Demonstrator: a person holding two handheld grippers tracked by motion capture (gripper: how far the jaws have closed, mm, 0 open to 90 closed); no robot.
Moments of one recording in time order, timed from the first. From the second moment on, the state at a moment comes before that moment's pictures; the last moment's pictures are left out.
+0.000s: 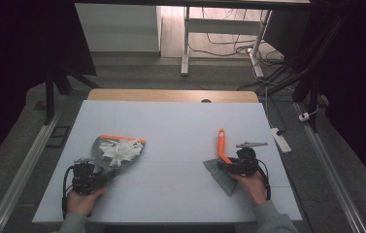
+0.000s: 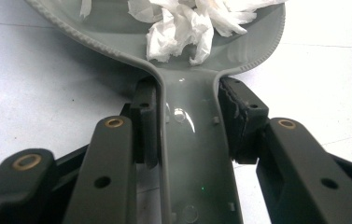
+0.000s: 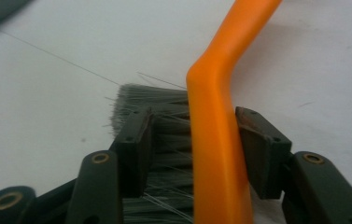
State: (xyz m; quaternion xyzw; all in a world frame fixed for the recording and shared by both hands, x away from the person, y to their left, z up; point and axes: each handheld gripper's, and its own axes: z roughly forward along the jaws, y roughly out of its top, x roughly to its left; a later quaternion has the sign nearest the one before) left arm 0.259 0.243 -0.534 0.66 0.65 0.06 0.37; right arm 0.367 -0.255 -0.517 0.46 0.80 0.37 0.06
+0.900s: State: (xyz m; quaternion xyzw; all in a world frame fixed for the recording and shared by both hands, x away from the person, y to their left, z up) left arm 0.242 0.246 -0.512 0.72 0.57 0.14 0.38; right arm 0.346 -0.261 -0.500 0.38 0.82 0.40 0.16
